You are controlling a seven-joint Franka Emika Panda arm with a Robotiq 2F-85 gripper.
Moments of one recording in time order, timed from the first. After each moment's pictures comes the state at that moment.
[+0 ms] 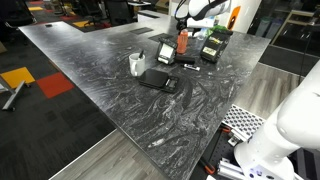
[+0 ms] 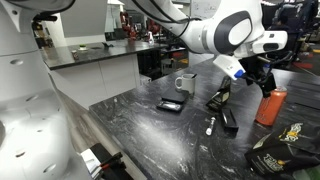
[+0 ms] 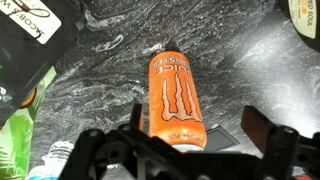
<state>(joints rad) -0.23 0.06 -0.29 -2.03 -0.14 2.58 0.36</state>
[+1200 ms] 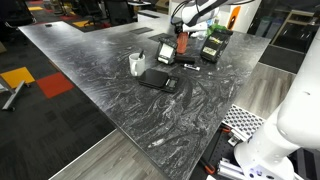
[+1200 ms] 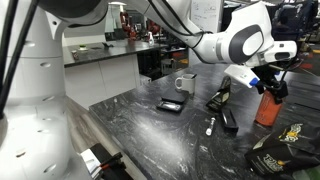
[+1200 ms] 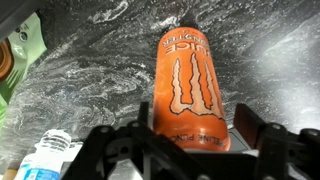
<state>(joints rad) -0.23 0.24 -0.32 -1.89 -0.16 2.61 0.33</state>
